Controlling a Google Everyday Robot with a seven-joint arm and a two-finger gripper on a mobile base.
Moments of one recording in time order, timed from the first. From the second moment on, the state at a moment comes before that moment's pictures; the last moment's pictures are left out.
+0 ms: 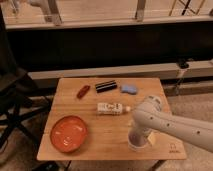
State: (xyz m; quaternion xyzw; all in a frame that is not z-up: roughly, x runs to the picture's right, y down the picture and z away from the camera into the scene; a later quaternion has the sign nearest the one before) arm 0.183 0.244 0.749 -0.31 -0.11 -0.37 0.87
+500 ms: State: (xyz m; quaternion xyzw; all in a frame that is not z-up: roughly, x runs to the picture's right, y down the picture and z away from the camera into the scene) arm 0.175 0.219 0.764 -0.31 -0.12 -0.37 0.87
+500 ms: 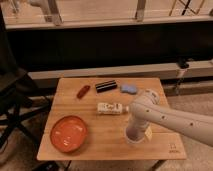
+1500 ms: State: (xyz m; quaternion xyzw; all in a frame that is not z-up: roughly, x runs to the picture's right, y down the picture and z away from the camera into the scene) arm 0.187 0.212 0.743 -0.30 -0.13 -0.37 0.87
